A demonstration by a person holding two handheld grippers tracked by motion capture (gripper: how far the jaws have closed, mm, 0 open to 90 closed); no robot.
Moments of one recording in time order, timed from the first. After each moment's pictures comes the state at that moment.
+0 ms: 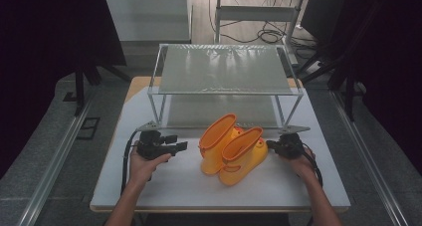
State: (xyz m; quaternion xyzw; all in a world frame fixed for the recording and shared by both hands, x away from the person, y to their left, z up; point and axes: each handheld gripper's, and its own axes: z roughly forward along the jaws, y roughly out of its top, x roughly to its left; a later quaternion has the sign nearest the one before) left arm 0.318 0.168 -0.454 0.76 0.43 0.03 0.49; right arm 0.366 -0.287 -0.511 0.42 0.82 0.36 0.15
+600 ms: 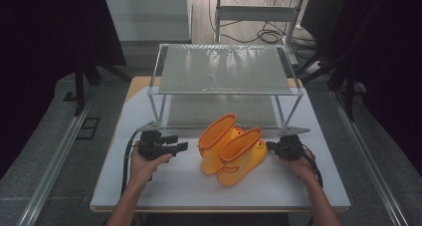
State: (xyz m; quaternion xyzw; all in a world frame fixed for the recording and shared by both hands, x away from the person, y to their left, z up) left arm 0.317 0.167 -0.453 0.76 0.43 0.03 0.49; right arm 0.363 -0.287 -0.513 0.41 0.82 0.37 0.15
